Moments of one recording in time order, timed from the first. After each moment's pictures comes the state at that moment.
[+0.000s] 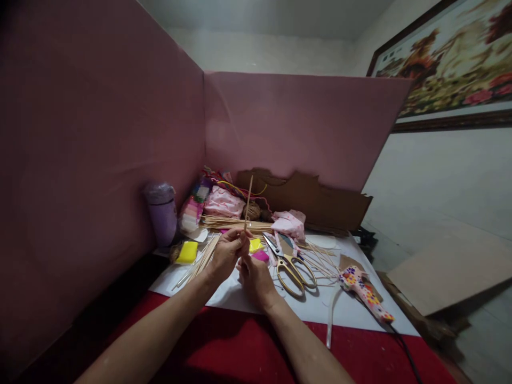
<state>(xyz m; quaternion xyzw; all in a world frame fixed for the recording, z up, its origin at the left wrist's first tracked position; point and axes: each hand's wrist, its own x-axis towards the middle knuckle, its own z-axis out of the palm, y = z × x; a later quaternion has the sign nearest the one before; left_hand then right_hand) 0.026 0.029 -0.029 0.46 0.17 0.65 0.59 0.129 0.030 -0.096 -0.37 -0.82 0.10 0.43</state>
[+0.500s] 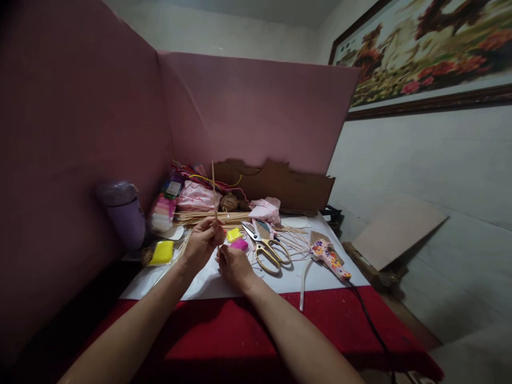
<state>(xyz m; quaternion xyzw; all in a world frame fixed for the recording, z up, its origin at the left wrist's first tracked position) 0.021 0.031 -0.023 0.46 0.17 0.63 0.60 0.129 0.032 -0.098 -0.38 -0.82 0.10 0.41</state>
